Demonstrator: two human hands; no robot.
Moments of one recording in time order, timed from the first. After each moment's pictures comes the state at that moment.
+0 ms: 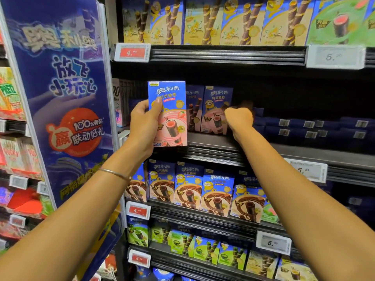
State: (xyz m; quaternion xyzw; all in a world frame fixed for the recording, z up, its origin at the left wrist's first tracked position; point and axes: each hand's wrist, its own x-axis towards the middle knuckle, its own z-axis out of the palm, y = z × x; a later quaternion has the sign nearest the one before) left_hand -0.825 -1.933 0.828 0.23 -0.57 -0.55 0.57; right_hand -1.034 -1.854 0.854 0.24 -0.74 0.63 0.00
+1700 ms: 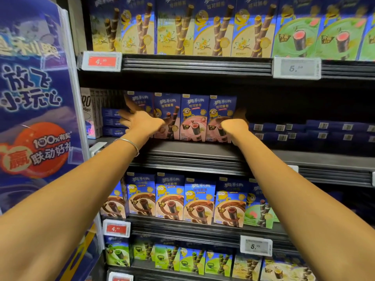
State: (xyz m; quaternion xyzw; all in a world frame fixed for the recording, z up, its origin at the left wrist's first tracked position) left_hand -0.904 -1.988 0.855 0.52 -0.74 -0.26 0.34; right_hand -1.094 -1.832 0.860 0.28 -0.84 0.47 -0.01
